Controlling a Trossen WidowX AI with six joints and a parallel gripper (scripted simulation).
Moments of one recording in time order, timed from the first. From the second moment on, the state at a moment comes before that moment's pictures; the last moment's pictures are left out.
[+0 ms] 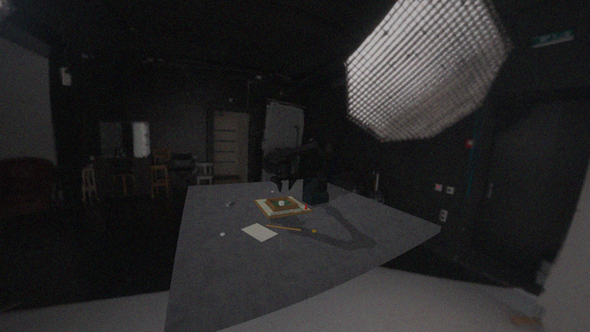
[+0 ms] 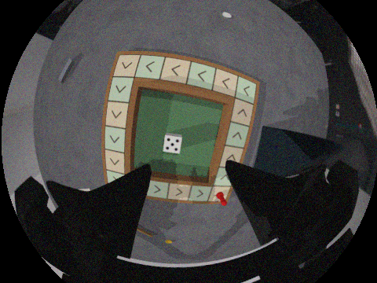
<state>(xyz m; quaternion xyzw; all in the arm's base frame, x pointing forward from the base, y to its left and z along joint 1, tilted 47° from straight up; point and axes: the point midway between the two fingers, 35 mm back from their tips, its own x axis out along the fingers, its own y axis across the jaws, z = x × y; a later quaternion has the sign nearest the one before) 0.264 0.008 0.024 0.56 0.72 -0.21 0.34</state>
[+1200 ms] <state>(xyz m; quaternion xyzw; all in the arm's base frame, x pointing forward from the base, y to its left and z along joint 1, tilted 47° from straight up) 0.156 0.089 0.084 0.06 0.56 0.49 0.66</state>
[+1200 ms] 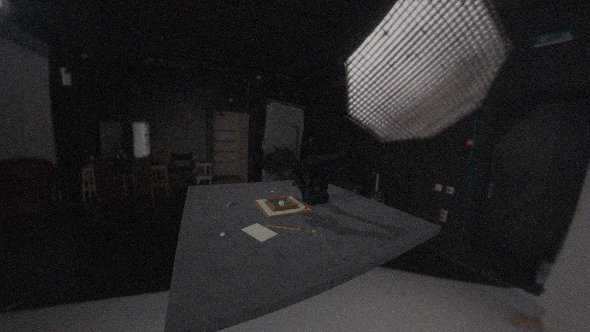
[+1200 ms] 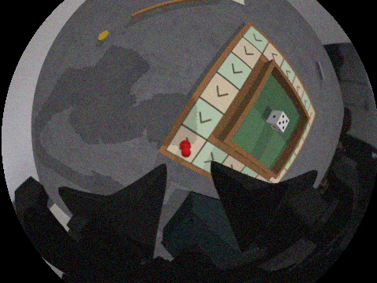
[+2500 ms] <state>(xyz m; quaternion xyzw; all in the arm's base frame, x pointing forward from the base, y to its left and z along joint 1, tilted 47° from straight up) 0.149 0.129 0.046 0.06 0.56 0.50 0.66</state>
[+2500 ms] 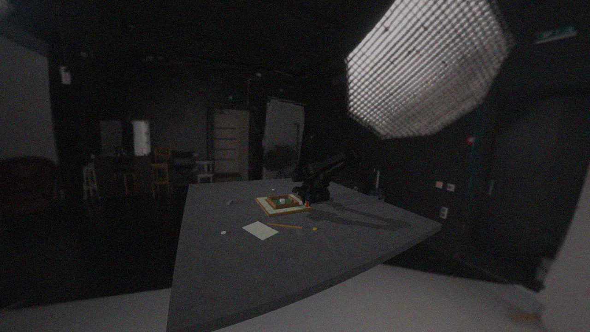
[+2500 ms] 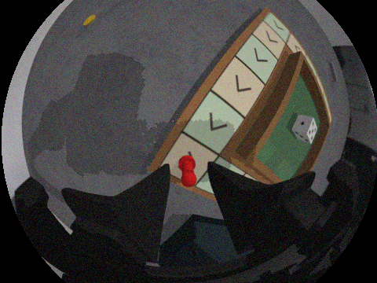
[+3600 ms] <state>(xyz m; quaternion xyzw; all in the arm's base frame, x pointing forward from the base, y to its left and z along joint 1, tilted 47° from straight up) 0.165 0.077 0.086 0.05 0.56 0.48 0.67</state>
